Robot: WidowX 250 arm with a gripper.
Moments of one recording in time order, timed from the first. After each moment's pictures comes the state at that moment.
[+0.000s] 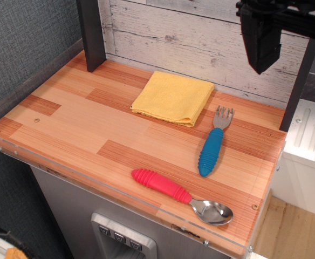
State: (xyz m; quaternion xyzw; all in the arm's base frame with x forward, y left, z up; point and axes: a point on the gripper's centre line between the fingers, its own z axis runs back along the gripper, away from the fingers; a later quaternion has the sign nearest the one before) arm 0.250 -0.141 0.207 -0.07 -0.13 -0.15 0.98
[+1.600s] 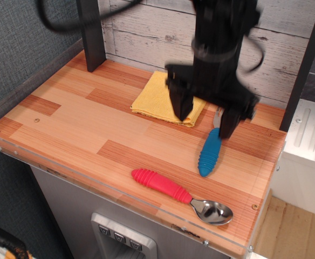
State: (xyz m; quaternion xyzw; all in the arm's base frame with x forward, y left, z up) arm 0.295 -0.059 0.081 0.02 -0.11 -0.03 0.99
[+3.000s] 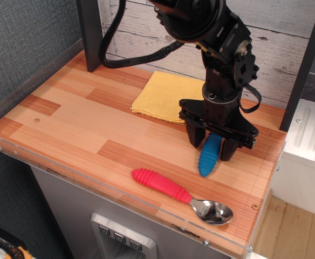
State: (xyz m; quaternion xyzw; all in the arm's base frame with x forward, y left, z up) arm 0.325 -0.066 0.017 0.01 -0.11 -0.04 0.99
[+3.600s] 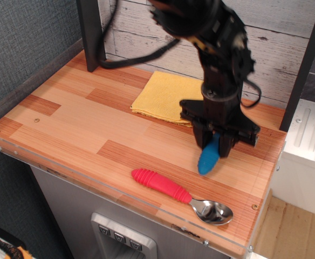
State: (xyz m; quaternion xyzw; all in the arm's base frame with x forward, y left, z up) arm 0.323 -0.069 0.040 -0.02 -0.13 -0.04 0.99
